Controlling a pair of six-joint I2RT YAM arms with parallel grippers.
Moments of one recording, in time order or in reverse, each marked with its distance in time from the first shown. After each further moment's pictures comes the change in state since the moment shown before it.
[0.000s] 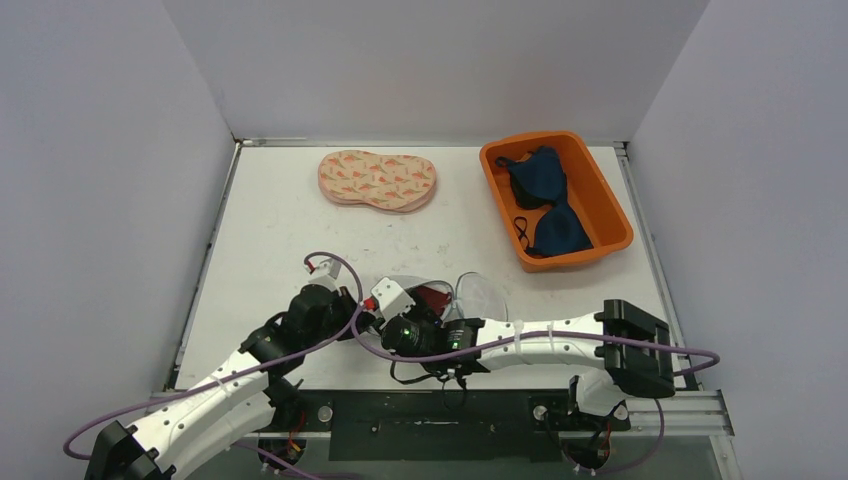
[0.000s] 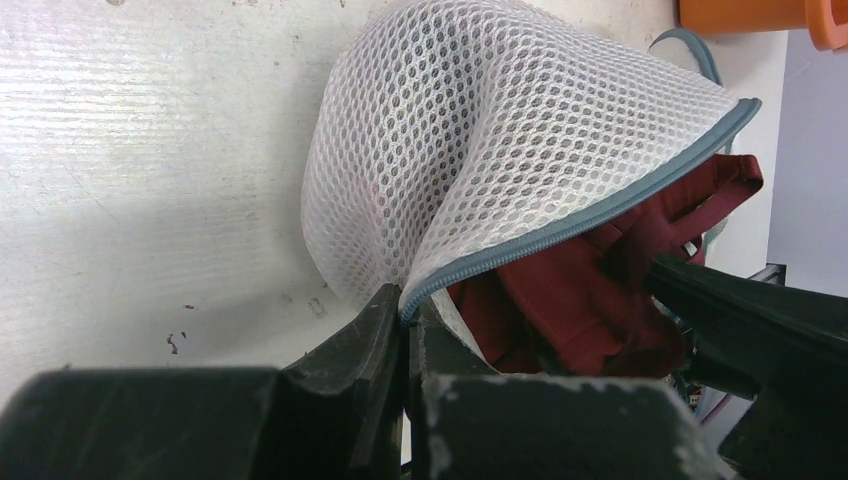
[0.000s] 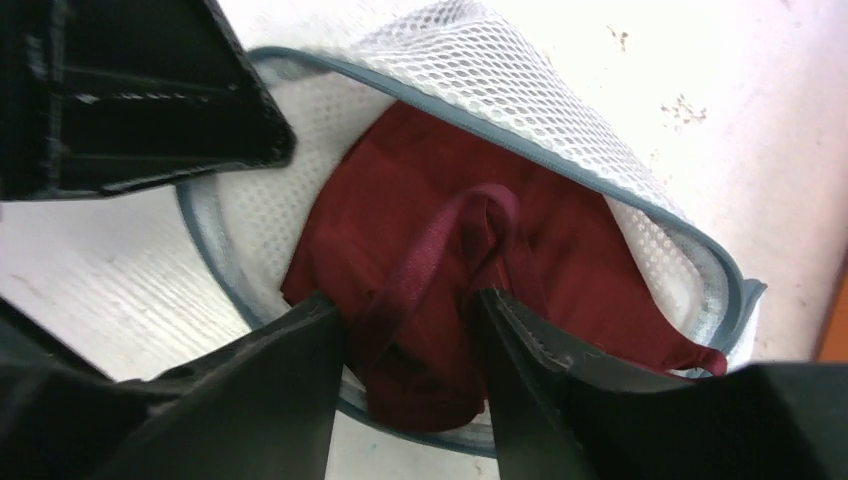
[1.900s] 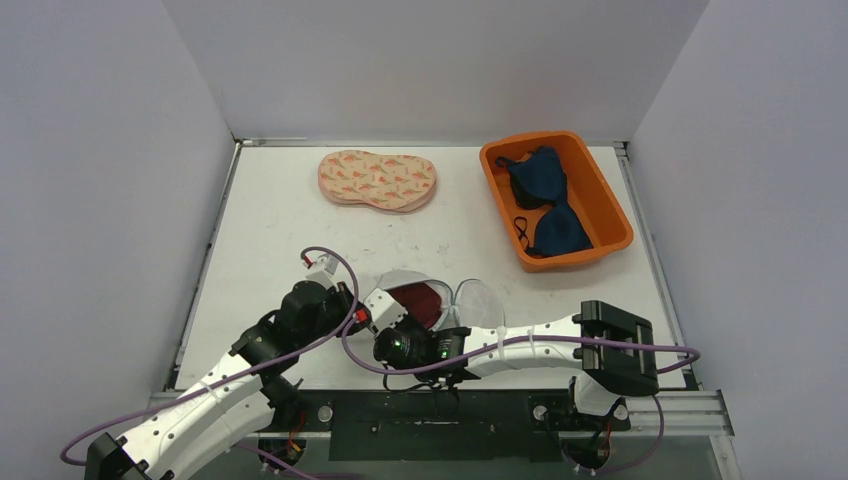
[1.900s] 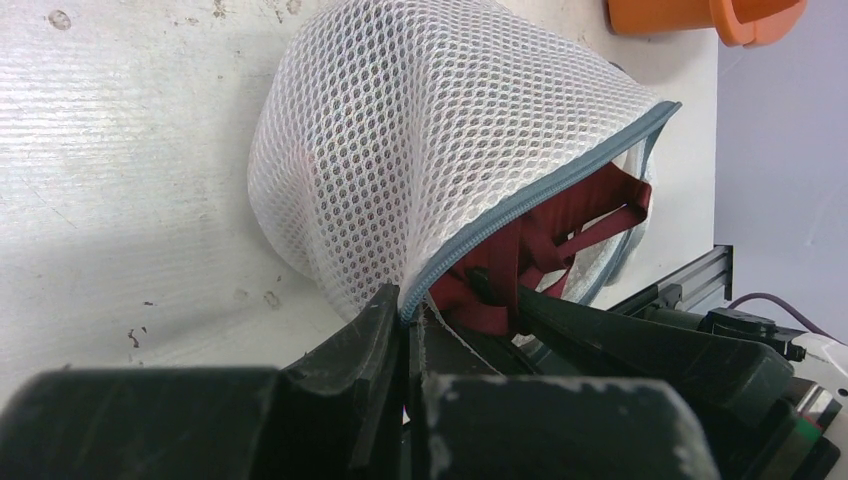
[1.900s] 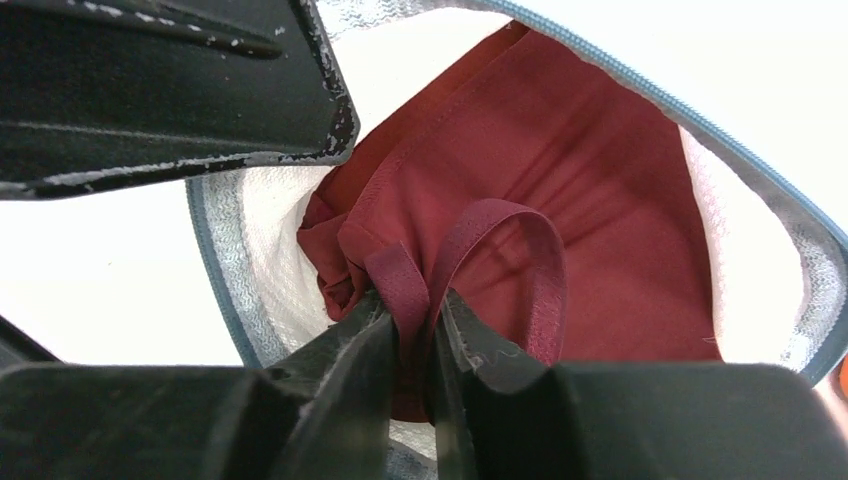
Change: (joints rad) left arm -0.001 -0.053 0.068 -0.064 0.043 -0.005; right arm 0.035 0.092 -0.007 0.049 0.055 0.000
